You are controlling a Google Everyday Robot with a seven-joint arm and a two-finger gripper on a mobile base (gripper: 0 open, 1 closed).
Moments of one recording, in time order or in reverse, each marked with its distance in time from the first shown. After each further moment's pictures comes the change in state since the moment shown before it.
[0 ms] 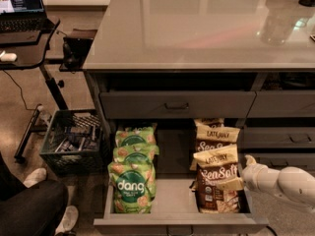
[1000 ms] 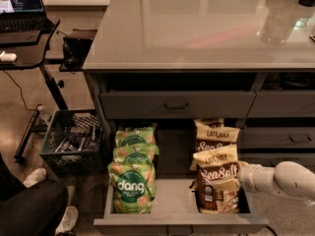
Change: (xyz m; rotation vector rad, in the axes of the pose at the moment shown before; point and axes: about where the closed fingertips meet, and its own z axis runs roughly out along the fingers) arm -0.003 0.033 0.003 -0.123 0.077 0.046
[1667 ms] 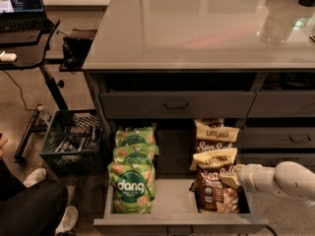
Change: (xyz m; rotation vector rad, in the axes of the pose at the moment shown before) arm 0.000 0.000 0.000 0.000 0.000 0.000
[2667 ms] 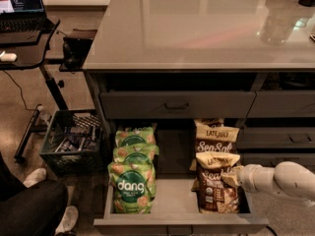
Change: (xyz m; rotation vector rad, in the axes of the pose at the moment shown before) arm 0.000 0.000 0.000 0.000 0.000 0.000
